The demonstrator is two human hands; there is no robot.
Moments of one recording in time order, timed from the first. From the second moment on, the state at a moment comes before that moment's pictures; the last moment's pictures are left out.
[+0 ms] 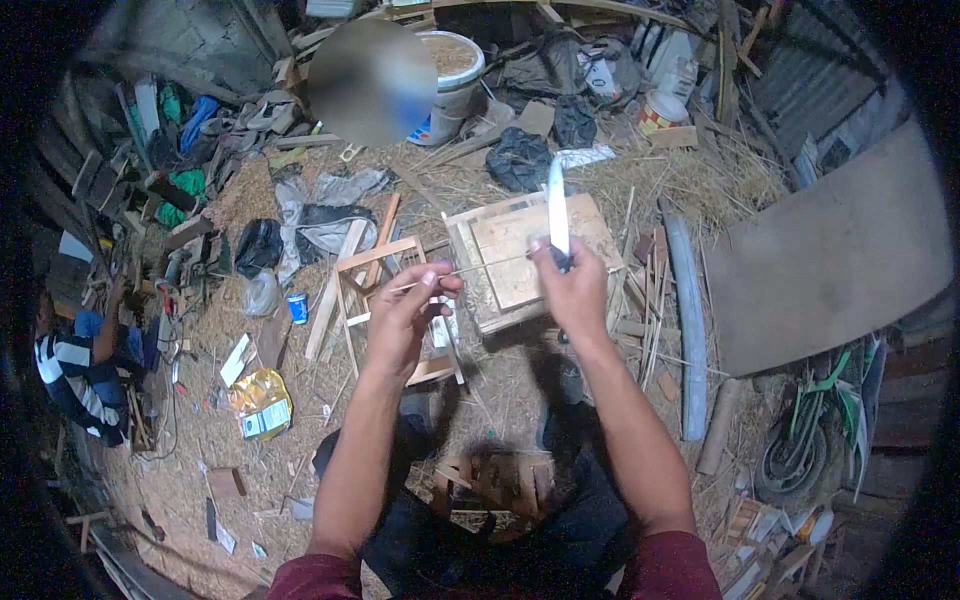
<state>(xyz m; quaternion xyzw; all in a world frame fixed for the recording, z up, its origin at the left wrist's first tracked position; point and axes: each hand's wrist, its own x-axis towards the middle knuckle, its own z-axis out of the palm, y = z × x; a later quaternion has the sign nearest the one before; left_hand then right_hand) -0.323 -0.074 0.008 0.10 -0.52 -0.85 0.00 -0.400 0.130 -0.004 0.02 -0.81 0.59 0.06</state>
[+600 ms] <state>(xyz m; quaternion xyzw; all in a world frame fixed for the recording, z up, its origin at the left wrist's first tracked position) -0.327 -0.050 -0.032 0.12 -0.88 -0.44 -0.15 -0.429 0.170 -0.074 0.12 -0.91 0.40 -0.04</state>
